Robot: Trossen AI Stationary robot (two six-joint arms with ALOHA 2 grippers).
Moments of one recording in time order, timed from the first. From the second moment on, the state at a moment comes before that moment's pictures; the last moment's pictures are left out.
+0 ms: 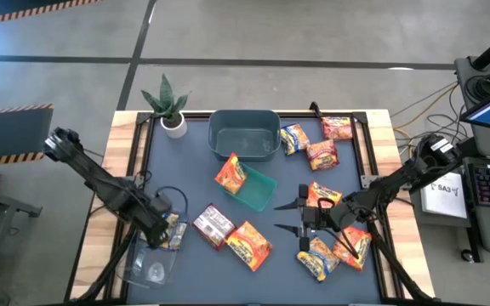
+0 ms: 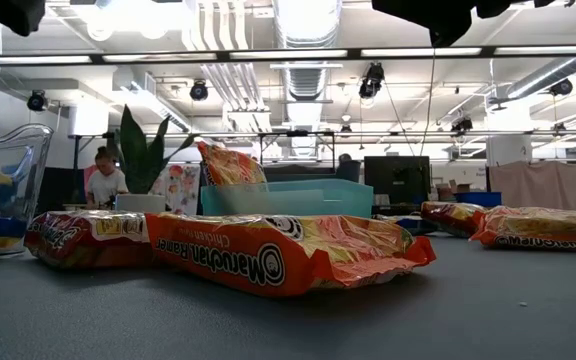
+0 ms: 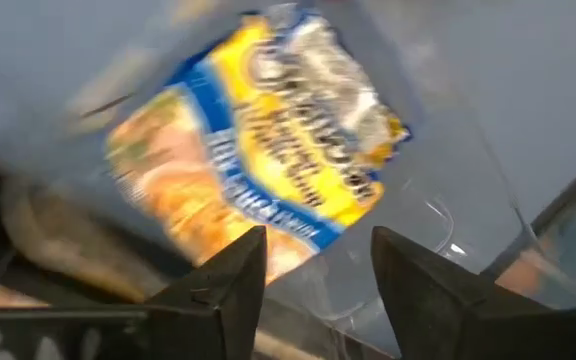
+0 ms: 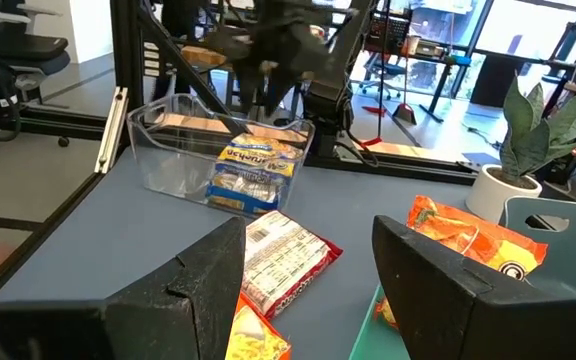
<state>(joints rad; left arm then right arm) -0.66 1.18 0.99 -1.20 0.07 -1.28 0.53 1.36 0.61 0.63 0.55 -0.06</state>
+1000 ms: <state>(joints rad) -0.67 1.45 1.08 -1.12 -0.09 -1.09 0.50 1.36 0.61 0.62 0.55 -0.07</state>
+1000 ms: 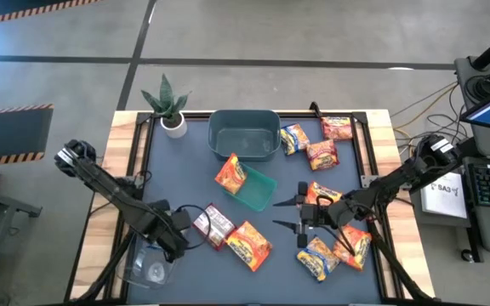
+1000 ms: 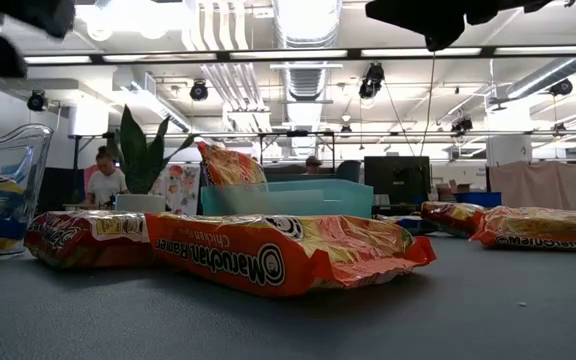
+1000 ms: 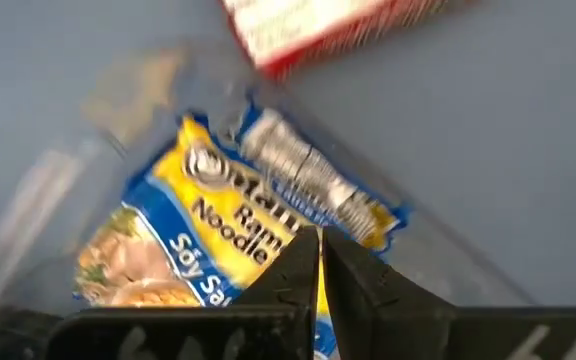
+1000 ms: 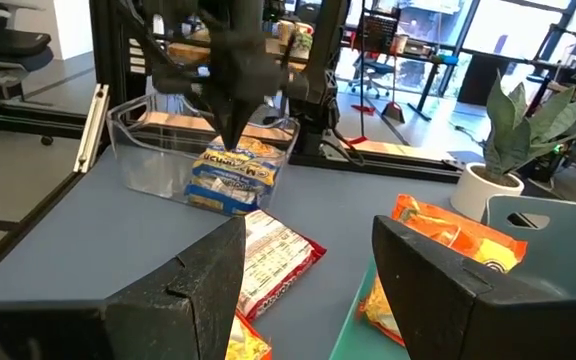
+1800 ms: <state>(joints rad) -0.63 1.38 1.17 -0.65 -0.68 -0.24 0.30 1.36 0.88 -0.05 0.46 0.23</state>
